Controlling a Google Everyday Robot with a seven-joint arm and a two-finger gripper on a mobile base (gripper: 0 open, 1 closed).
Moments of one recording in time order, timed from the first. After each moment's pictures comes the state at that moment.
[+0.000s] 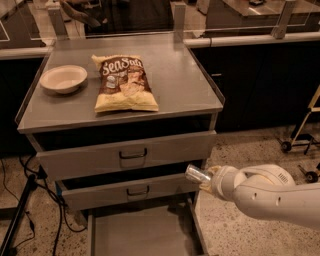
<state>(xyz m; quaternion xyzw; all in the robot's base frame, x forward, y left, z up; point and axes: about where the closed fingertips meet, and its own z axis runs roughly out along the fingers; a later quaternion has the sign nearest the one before) 0.532 -0.182 0.607 -0.48 0.81 -0.07 0.34</state>
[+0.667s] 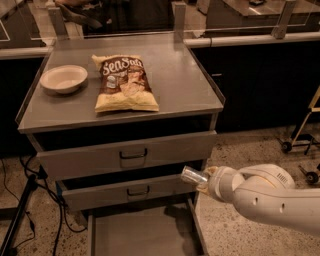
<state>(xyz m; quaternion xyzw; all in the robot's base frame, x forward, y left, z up) 0.522 -0.165 0.619 -0.50 0.79 -0.07 0.34</state>
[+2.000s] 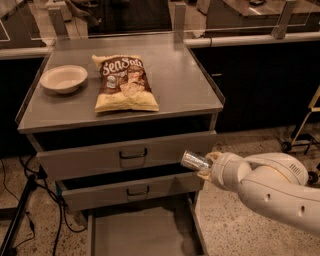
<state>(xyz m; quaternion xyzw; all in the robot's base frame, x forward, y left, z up) 0.531 -0.165 0.684 -0.49 0.78 -0.09 0.38</state>
